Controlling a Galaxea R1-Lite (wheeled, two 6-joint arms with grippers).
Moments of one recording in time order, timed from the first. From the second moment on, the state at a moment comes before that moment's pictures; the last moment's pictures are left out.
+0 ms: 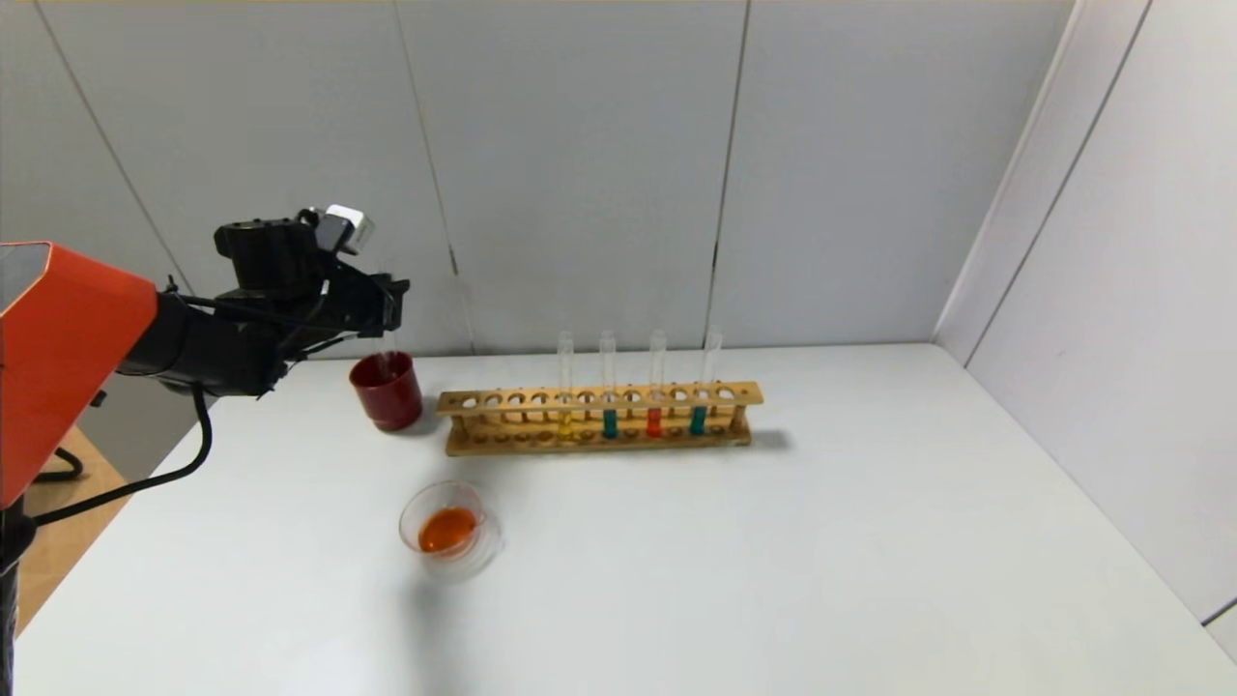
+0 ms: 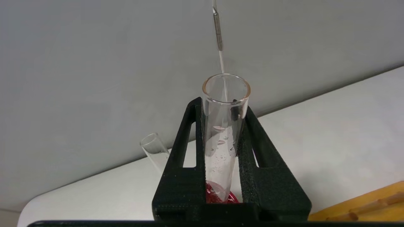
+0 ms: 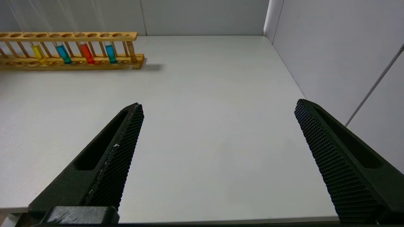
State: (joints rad) left arm 0.02 2.21 -1.42 -0.68 -0.24 0.21; right arm 0.00 0.00 0.00 -0.01 0.00 0.00
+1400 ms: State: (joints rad) left arm 0.02 1.53 -1.19 -0.42 -0.15 0.22; right arm 0.00 0.00 0.00 -0.01 0.00 0.00
